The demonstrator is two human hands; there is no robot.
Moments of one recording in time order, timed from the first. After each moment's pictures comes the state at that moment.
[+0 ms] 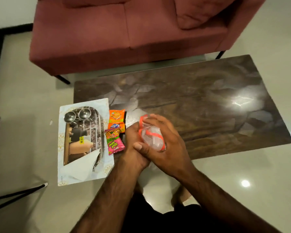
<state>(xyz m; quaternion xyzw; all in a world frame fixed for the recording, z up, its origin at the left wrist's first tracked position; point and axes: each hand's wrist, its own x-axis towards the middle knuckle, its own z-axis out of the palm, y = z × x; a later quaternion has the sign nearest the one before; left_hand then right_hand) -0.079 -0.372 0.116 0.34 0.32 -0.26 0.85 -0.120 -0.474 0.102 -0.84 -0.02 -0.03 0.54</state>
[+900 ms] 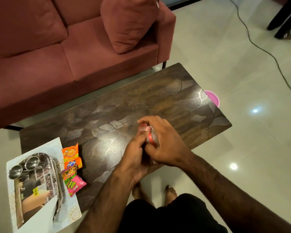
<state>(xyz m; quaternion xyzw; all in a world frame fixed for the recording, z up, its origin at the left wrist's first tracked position) -0.090 -0.552 0.137 0.44 0.13 -0.45 0.77 -0.122 -0.673 0.144 -0.90 0.02 0.00 0.43</state>
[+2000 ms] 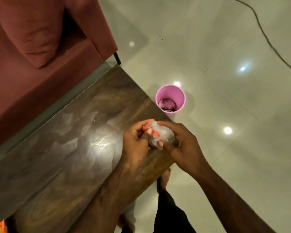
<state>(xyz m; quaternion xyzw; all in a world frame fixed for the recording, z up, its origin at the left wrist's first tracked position) 0.005 -0.974 0.036 0.72 0.06 -0.38 0.58 -0.101 -1.082 0.013 -0.77 0.30 -0.04 0.57</state>
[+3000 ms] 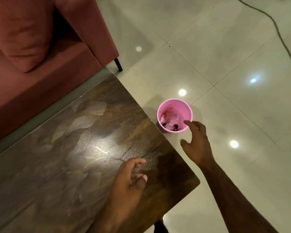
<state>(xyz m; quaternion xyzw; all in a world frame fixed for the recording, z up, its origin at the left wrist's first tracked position) 0.026 -0.975 -0.047 0.81 -0.03 -0.41 0.41 -0.039 -1.213 -0.178 -0.82 0.39 0.01 0.42</state>
